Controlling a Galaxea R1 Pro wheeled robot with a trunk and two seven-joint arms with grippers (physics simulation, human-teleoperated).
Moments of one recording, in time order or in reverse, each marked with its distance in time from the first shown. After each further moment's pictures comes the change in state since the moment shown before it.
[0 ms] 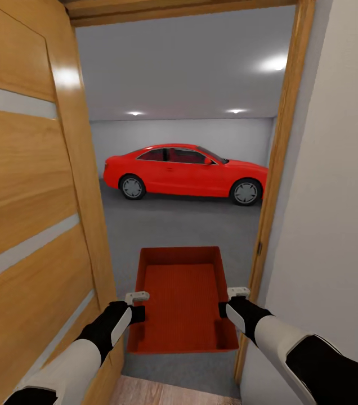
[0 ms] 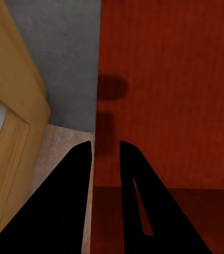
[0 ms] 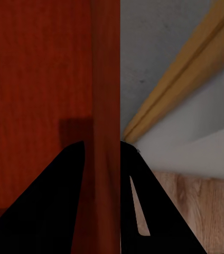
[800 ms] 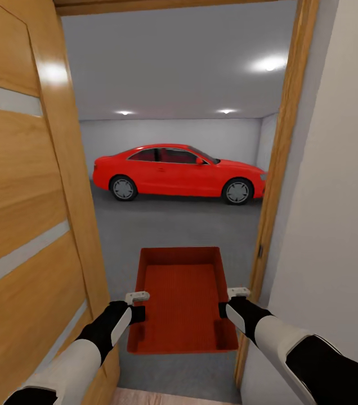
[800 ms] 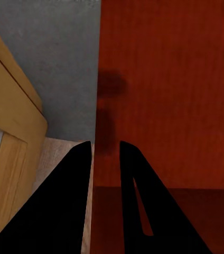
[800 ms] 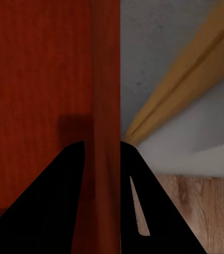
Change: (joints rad) left arm 0.000 0.000 0.002 -0.001 -0.004 0.005 -0.001; right arm 0.000 0.000 0.005 0.001 -0.009 0.000 0.000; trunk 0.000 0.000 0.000
